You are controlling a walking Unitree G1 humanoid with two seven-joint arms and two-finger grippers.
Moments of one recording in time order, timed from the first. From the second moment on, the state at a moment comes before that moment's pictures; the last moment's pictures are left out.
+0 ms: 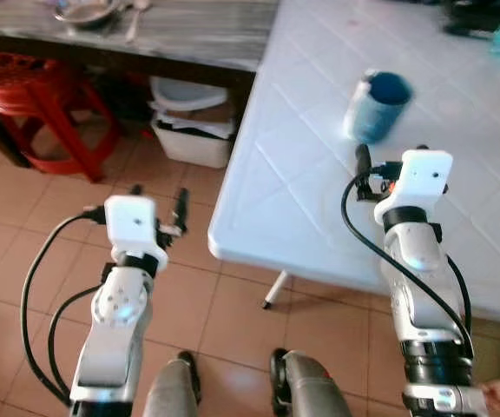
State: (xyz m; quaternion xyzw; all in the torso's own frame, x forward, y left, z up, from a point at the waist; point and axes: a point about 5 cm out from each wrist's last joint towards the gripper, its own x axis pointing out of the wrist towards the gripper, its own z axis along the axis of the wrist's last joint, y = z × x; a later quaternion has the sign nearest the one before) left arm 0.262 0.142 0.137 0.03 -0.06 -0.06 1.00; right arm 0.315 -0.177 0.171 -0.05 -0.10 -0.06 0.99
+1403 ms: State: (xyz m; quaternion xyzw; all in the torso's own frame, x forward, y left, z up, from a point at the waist) left arm 0.262 0.141 0.136 0.01 -0.05 -0.07 1.00; right arm 0.359 -0.199 0.195 -0.10 -0.12 -0.08 0.98
